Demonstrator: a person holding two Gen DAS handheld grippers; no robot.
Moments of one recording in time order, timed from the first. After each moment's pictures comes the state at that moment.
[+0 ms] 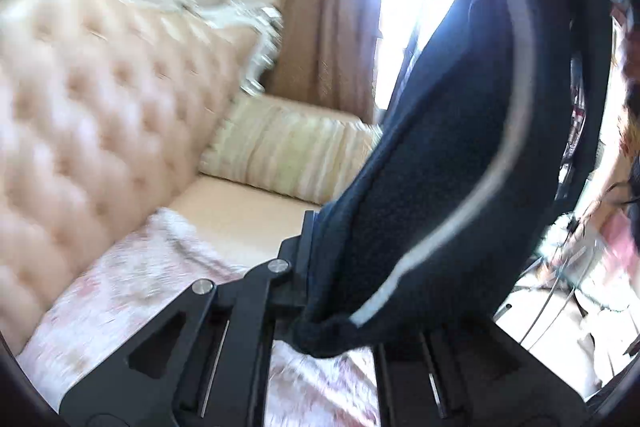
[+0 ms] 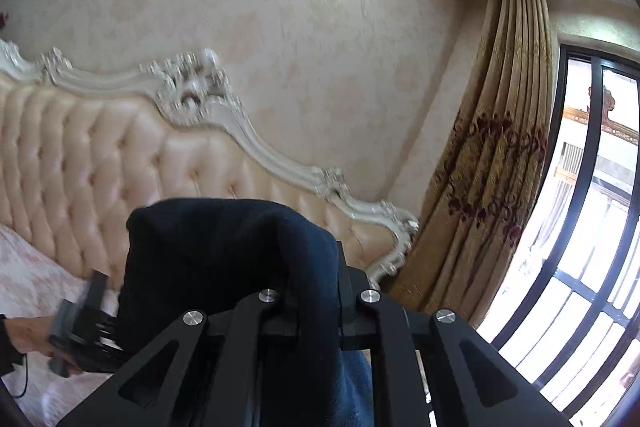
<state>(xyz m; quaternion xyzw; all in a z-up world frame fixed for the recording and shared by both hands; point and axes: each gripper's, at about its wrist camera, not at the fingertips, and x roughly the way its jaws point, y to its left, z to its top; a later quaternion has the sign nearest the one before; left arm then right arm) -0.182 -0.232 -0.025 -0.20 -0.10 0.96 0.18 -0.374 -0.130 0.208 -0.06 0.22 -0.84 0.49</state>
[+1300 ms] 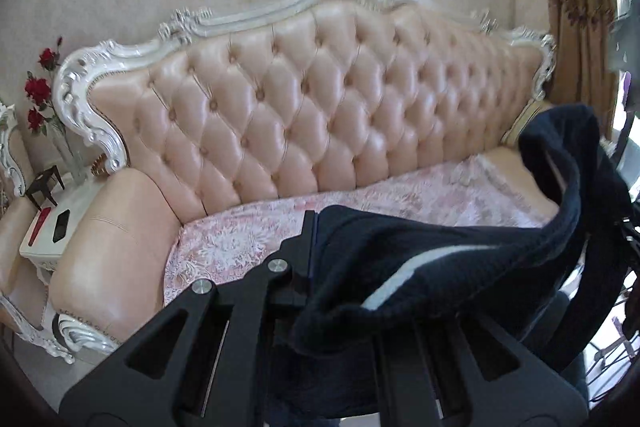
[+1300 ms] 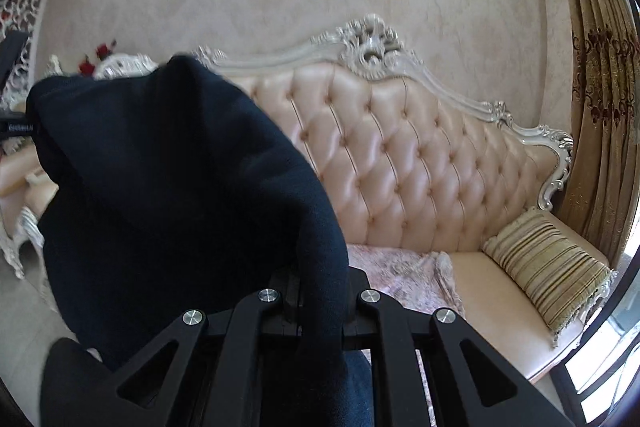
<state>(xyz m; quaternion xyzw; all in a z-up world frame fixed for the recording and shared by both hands) 0.252 -0.330 0.022 -0.30 -0.09 0.89 -0.34 -0.135 -0.092 -0.020 0.10 0.20 -0.72 0.66</state>
